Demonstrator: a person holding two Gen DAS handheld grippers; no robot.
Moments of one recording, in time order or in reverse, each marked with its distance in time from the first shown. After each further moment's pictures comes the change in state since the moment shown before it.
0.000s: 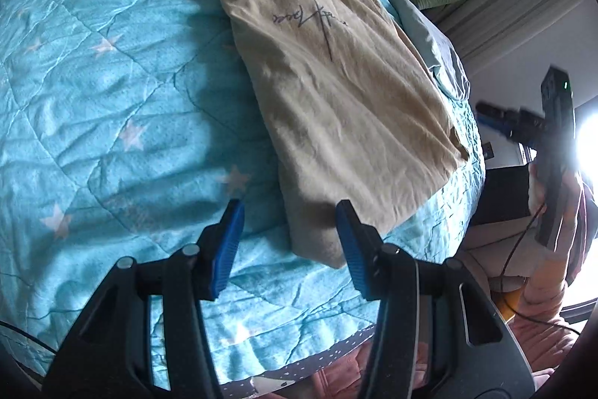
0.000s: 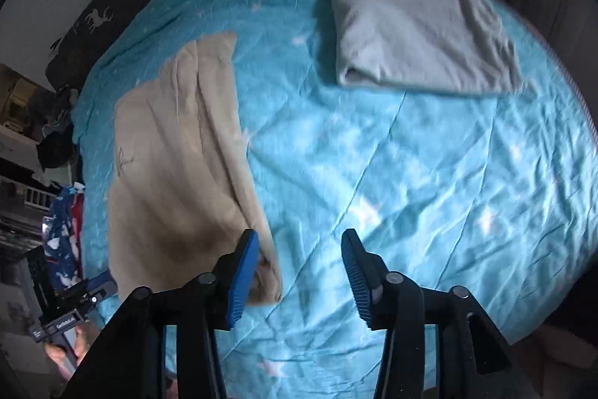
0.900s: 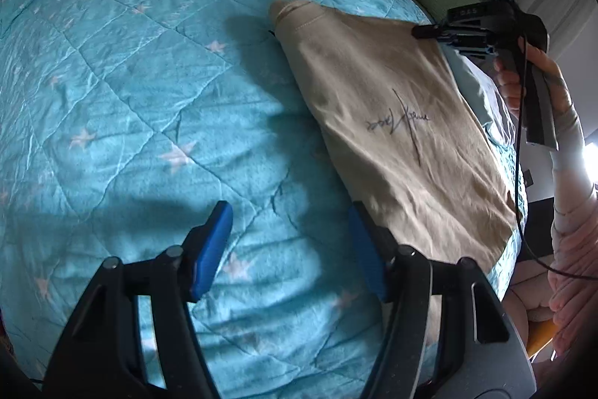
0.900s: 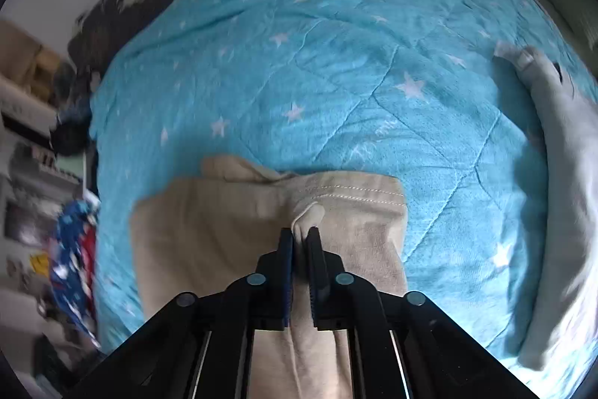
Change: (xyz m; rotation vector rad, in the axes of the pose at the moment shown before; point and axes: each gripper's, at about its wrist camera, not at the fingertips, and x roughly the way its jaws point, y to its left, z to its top) left arm -0.002 0.041 0.065 0.022 -0.139 0.162; right arm 0.135 0.134 0.183 -0.105 0.037 0.146
